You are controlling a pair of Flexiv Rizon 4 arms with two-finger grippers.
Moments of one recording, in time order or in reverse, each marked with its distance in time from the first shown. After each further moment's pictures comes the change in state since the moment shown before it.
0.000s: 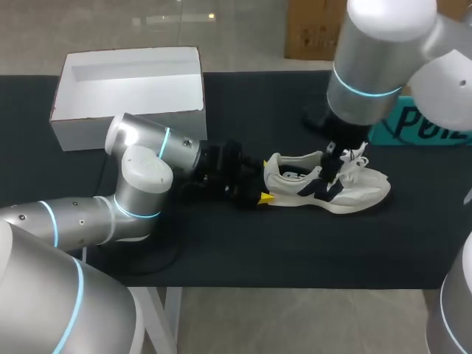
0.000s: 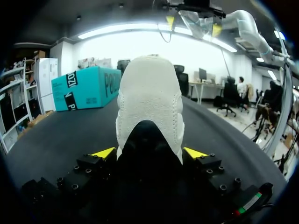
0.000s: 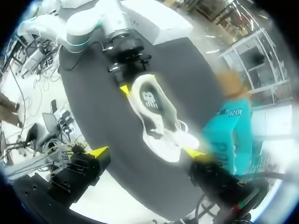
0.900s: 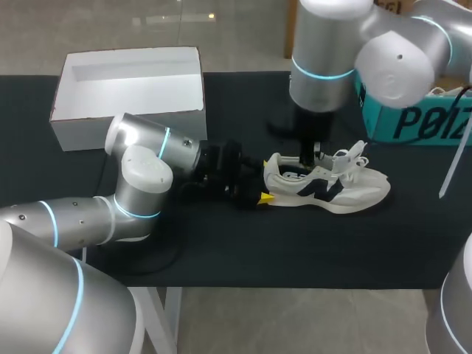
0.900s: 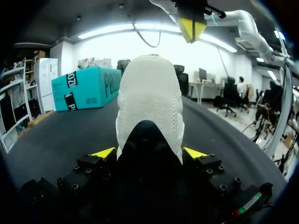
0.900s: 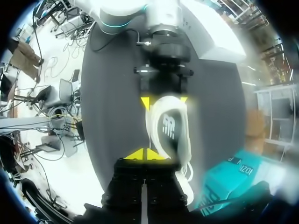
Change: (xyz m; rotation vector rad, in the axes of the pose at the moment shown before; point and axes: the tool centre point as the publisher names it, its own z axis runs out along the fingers) left arm 0.000 0.000 0.000 0.000 0.000 0.000; right arm -0.001 0.057 0.062 0.041 0.181 -0.365
